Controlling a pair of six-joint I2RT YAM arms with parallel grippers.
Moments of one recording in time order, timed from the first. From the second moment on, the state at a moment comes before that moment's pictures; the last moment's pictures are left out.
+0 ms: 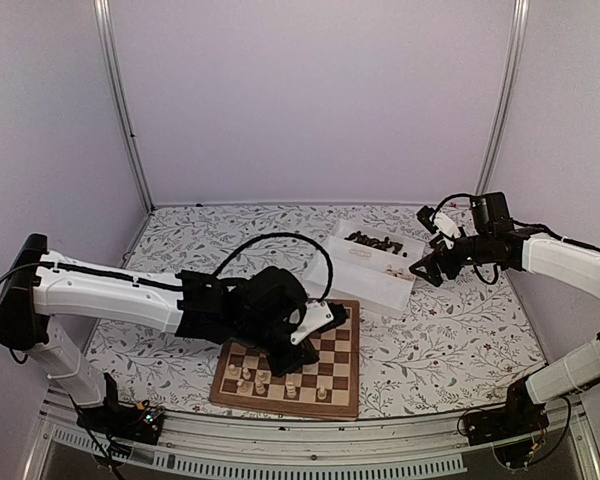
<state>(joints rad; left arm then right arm) -1.24 1.60 1.10 -0.40 0.02 -0.04 0.27 1.35 0.88 -0.28 -0.38 -0.45</state>
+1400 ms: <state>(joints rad) -1.29 1.64 1.02 -0.32 0.09 0.00 0.27 1.40 0.88 -0.29 -0.43 -0.47</state>
